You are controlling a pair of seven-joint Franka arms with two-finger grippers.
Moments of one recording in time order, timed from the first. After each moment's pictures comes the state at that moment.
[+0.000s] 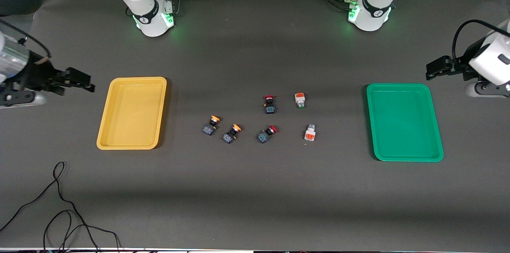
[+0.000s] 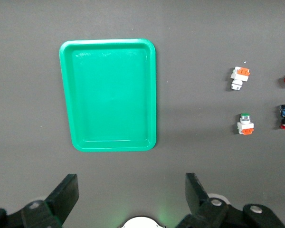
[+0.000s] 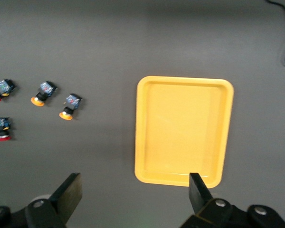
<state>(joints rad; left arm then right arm) -0.09 0.04 0.03 -1.57 0.00 1.49 -0.03 0.13 0.02 -0.08 -1.64 0.09 1.61 0.01</state>
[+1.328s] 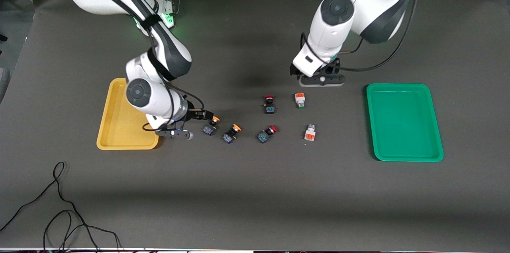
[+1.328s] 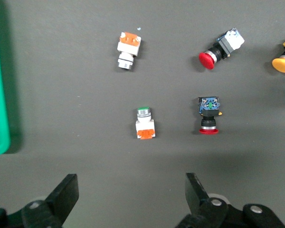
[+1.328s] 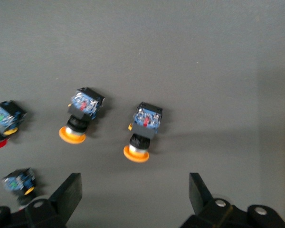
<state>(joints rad) -0.39 0.08 -0.27 -2.04 -0.02 2.09 -0.67 0.17 0.43 0.27 -1.90 0.12 2.28 0.54</state>
